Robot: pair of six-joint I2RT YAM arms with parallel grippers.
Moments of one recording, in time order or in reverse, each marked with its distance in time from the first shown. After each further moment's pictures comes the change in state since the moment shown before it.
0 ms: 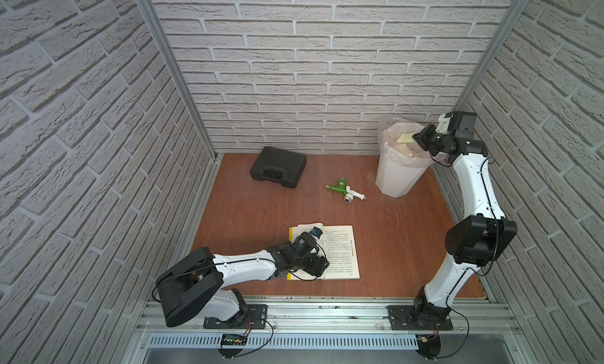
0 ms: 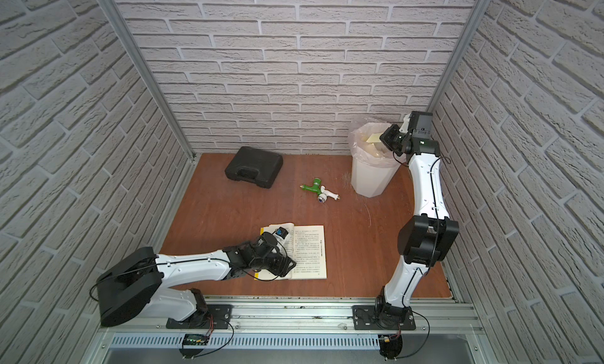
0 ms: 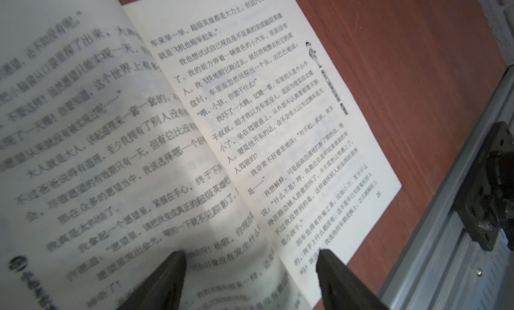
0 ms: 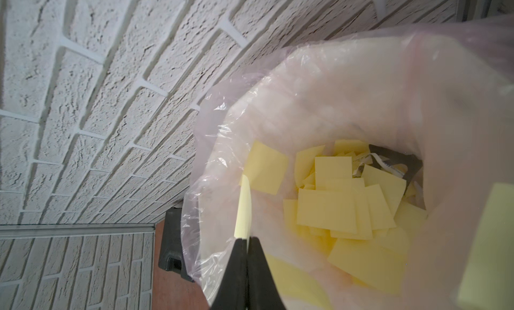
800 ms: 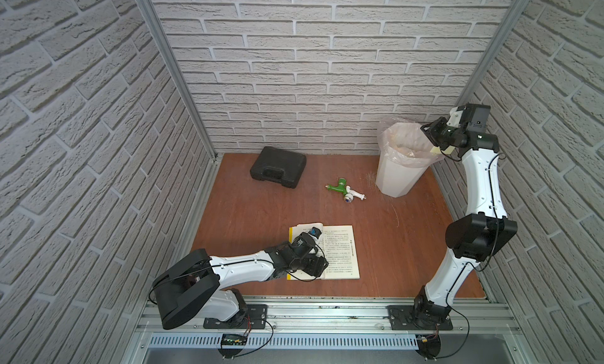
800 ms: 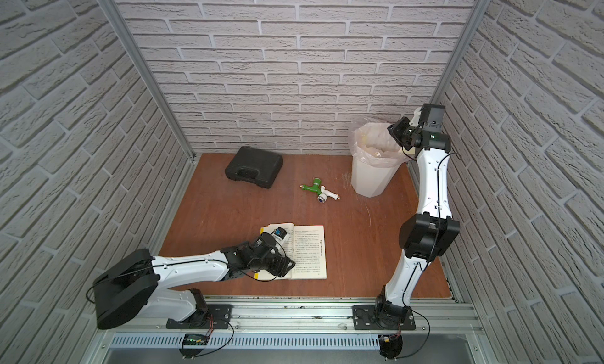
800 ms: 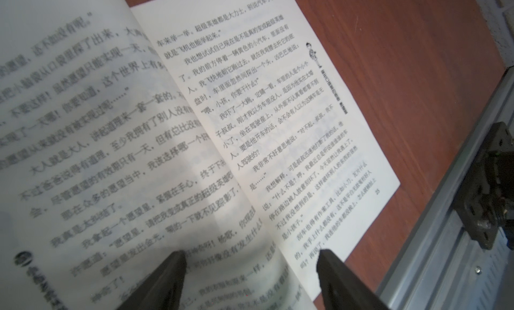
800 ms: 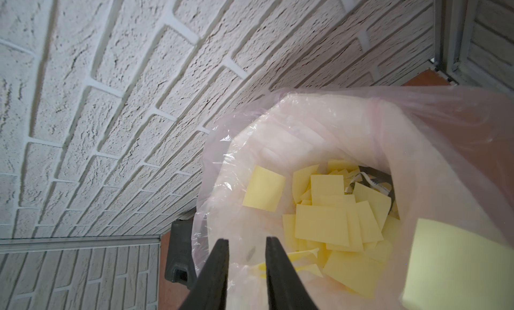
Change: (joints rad) left arm 0.000 -0.033 -0.010 -0.016 -0.012 -0.005; right arm -0.048 0.041 0.135 -0.071 -0.041 0.013
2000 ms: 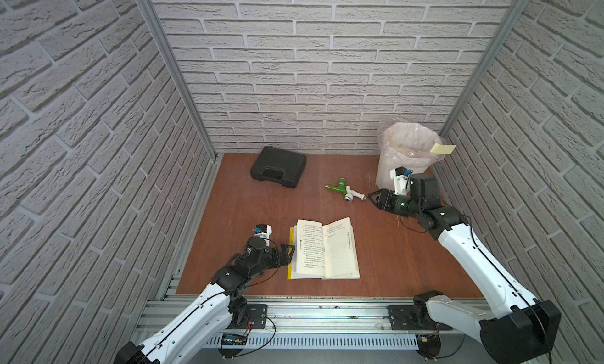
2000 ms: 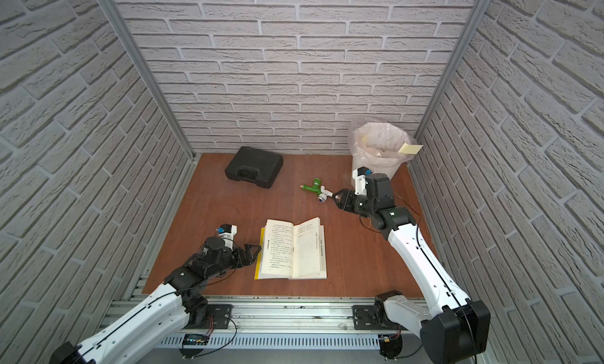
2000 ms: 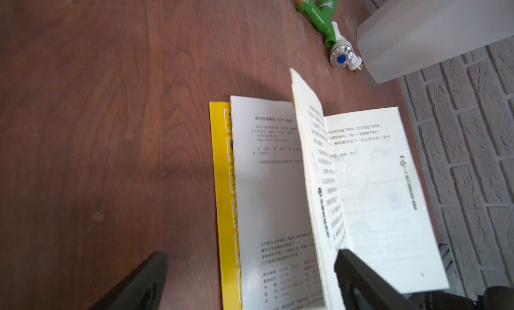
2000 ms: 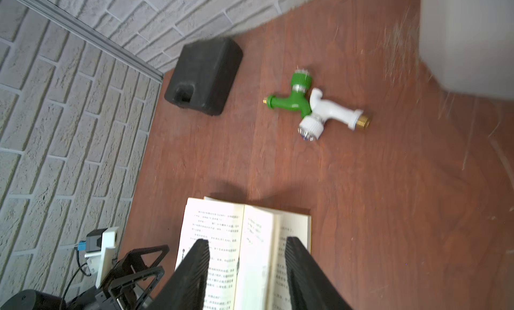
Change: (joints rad) left arm 0.419 -0.698 -0.297 -0.216 0.064 -0.248; right arm 0.515 -0.808 -1.246 0.285 0.081 -0.114
